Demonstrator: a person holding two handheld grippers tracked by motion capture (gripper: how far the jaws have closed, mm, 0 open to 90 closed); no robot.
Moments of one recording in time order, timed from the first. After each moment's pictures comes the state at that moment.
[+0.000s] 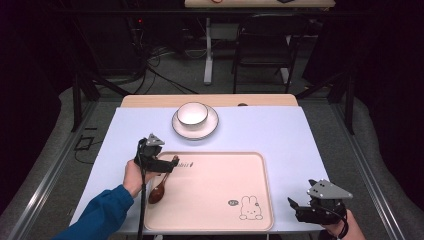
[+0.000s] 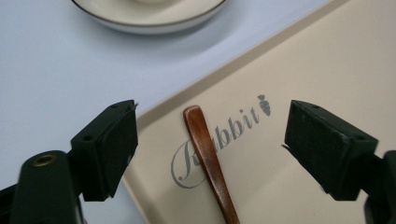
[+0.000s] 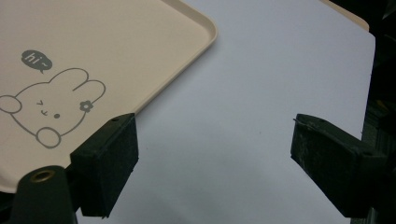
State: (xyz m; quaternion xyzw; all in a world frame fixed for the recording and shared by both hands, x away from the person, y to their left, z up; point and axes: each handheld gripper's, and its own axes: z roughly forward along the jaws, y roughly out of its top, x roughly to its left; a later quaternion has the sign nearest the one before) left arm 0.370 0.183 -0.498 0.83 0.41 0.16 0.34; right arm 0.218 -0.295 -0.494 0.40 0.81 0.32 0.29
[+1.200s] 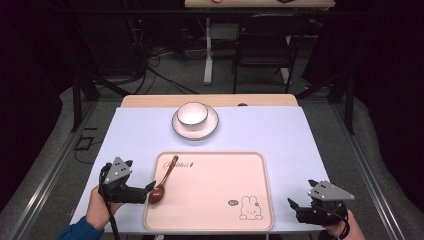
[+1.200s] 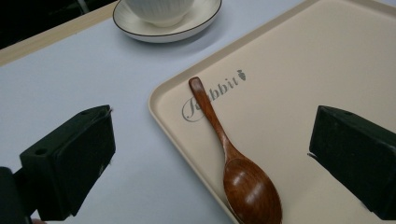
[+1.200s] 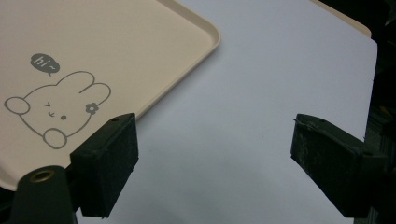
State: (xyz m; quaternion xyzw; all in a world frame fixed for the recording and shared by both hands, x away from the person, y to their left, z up) left arm 0.273 0.241 -0.482 0.81 0.37 0.23 0.39; right arm 0.216 -0.296 -0.494 0.39 0.81 0.33 0.29
